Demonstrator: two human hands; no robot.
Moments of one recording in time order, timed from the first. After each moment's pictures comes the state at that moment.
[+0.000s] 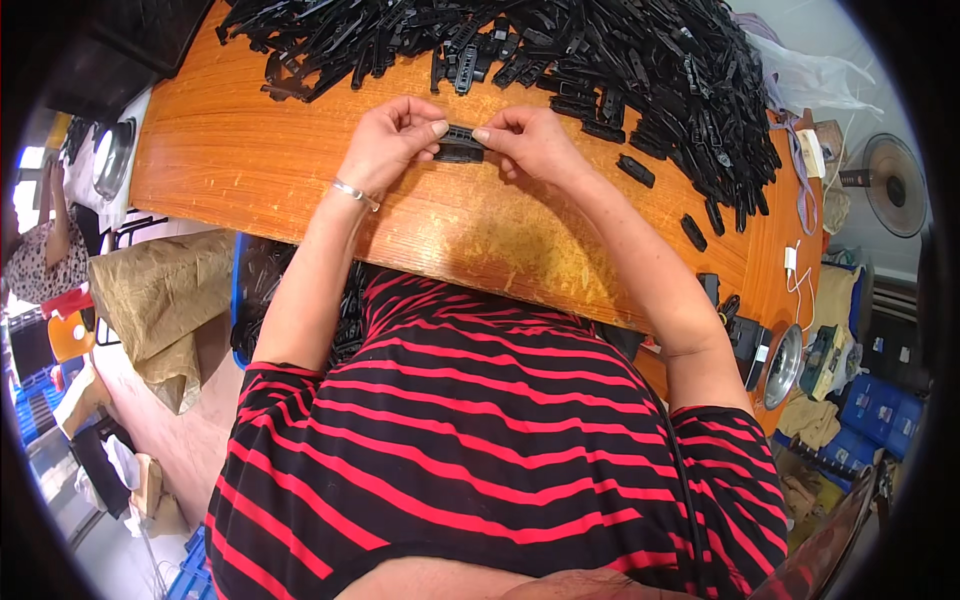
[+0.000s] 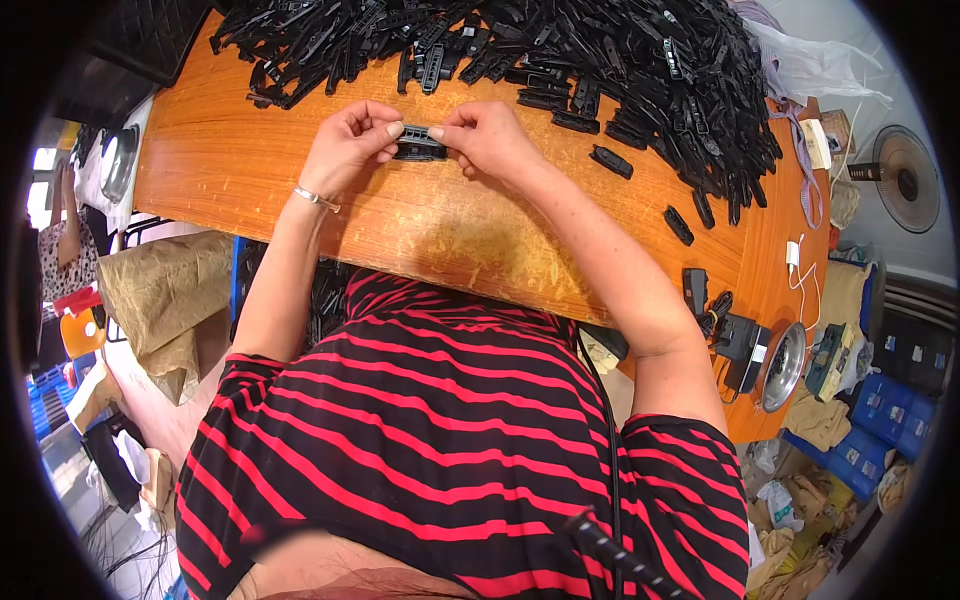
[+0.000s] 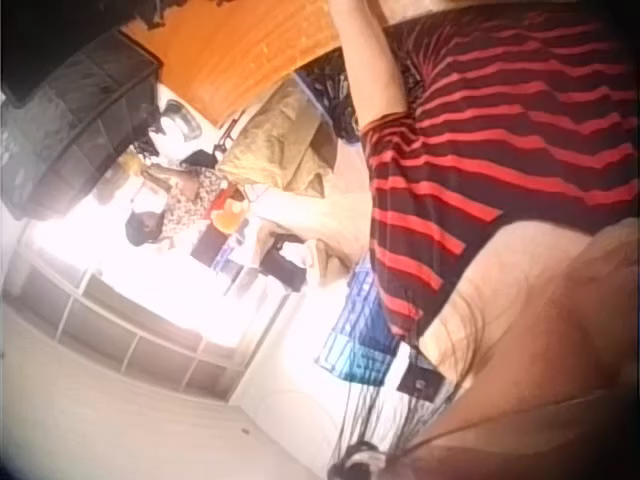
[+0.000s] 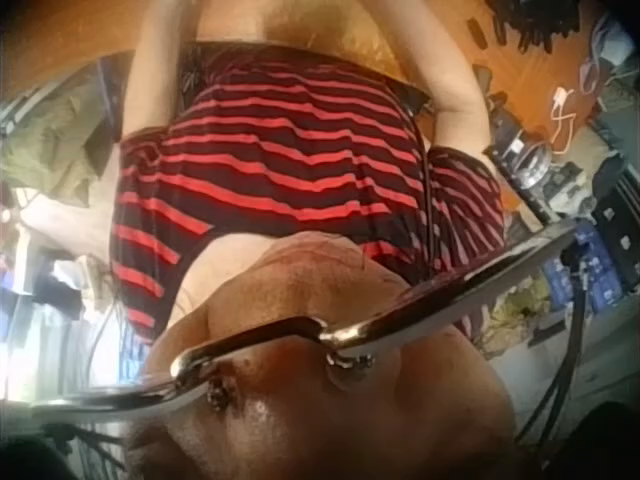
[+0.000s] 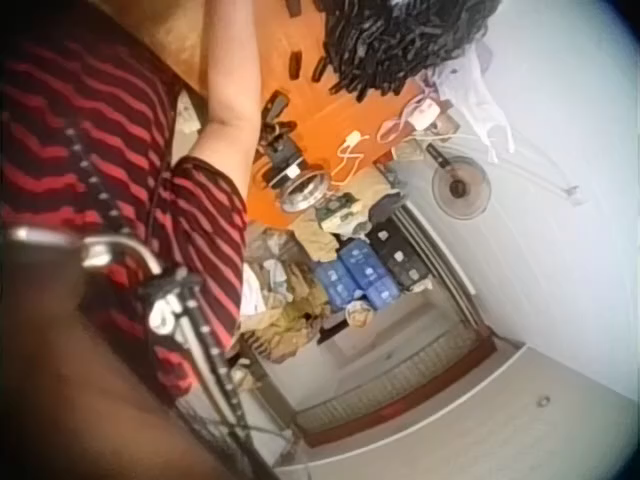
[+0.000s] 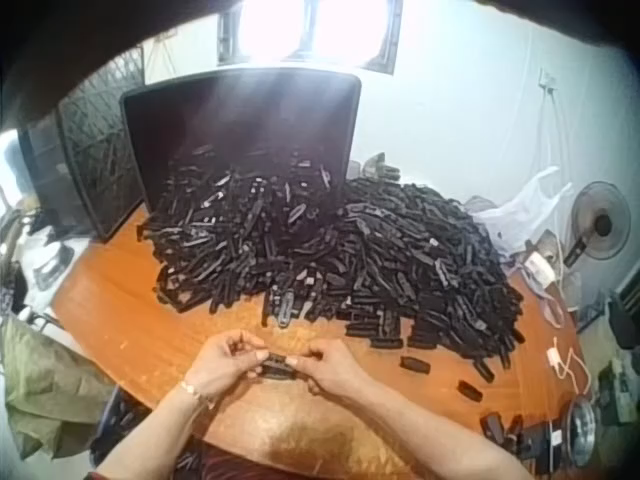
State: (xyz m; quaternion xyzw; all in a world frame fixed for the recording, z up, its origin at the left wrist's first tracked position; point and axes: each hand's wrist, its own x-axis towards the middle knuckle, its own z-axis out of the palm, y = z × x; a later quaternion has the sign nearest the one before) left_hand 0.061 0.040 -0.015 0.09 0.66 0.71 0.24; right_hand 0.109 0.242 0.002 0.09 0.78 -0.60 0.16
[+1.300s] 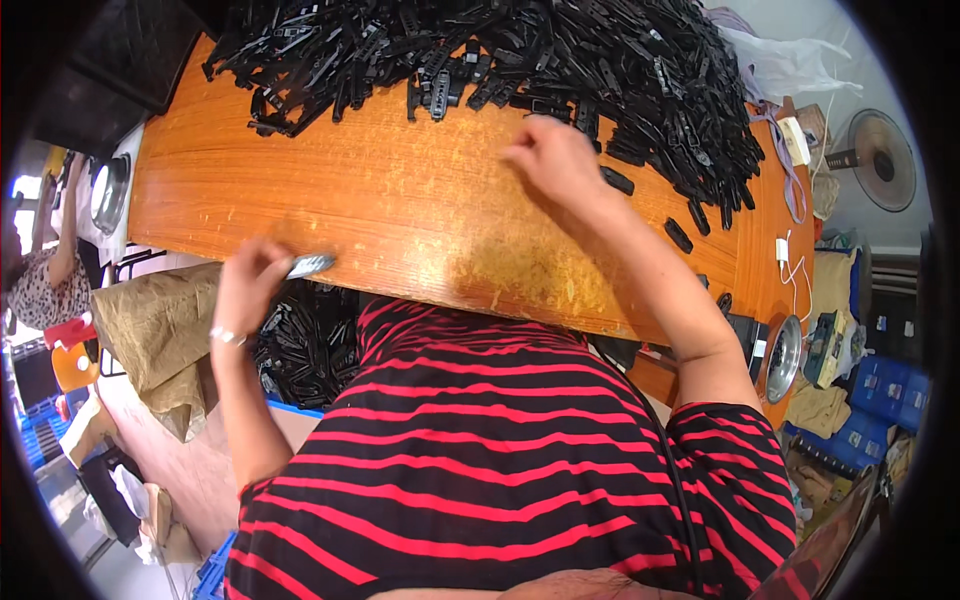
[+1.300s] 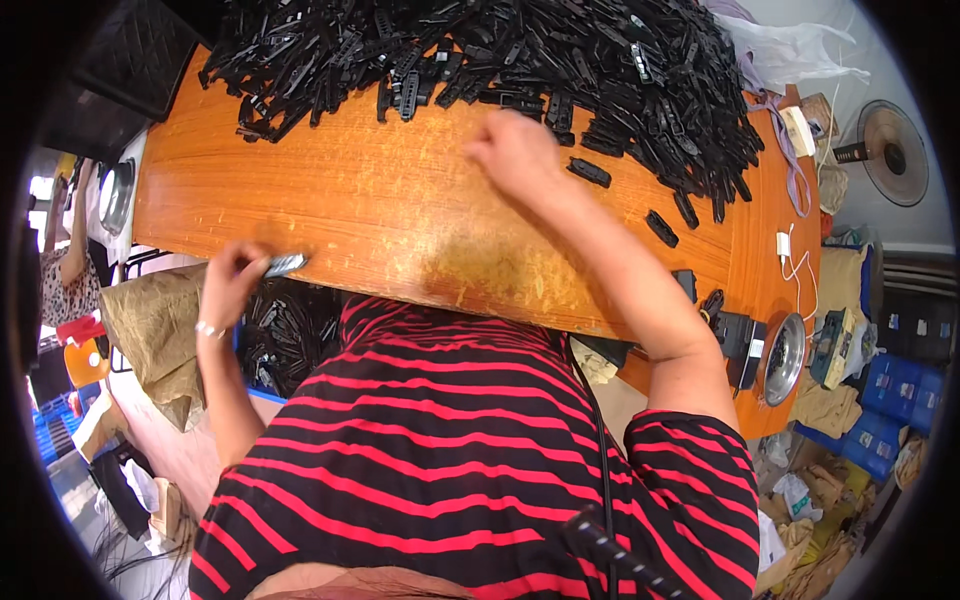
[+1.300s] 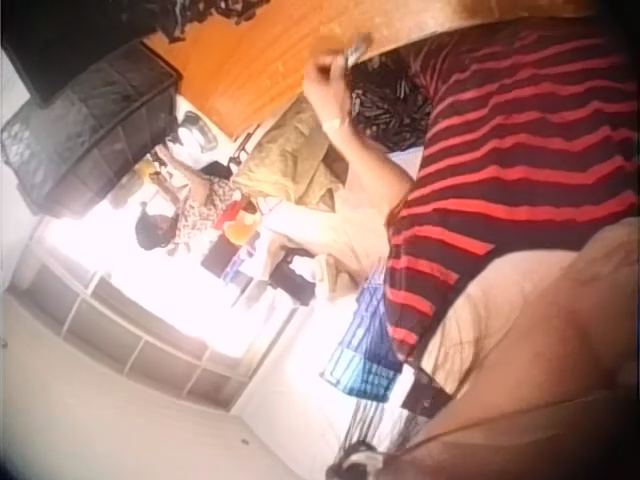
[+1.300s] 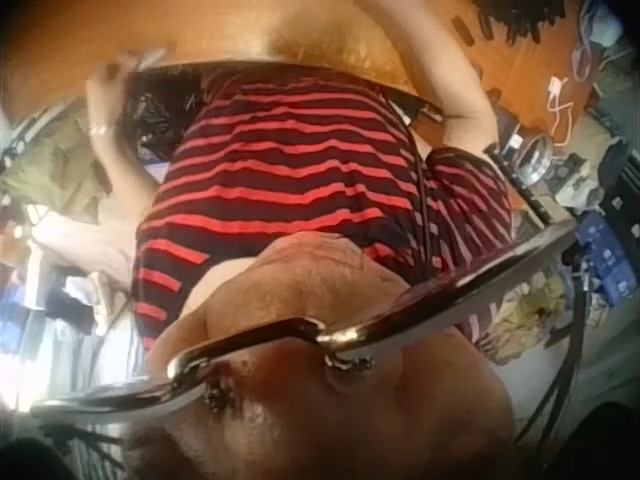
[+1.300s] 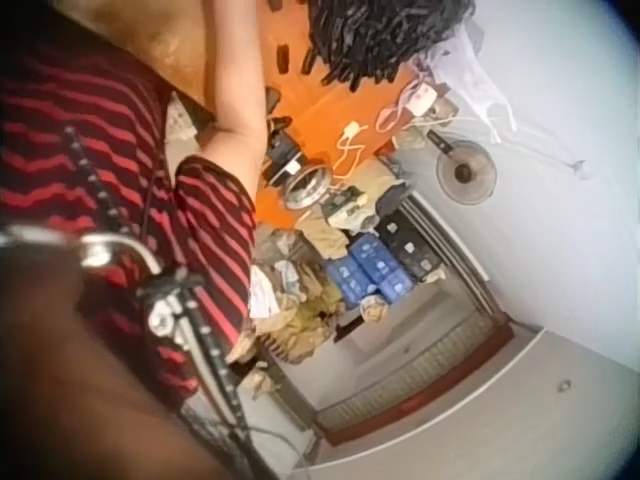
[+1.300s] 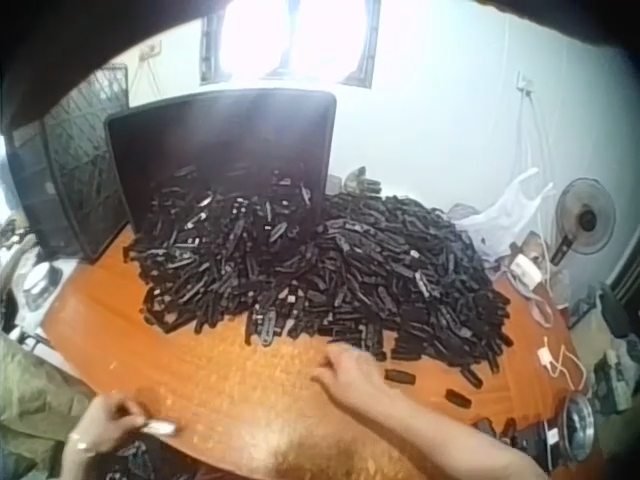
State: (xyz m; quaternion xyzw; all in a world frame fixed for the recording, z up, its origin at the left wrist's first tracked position) left_hand 0.125 -0.120 0.015 0.03 0.89 0.42 0.16; right_hand 0.119 0.292 -0.003 -0.01 0.97 -0.25 -0.07
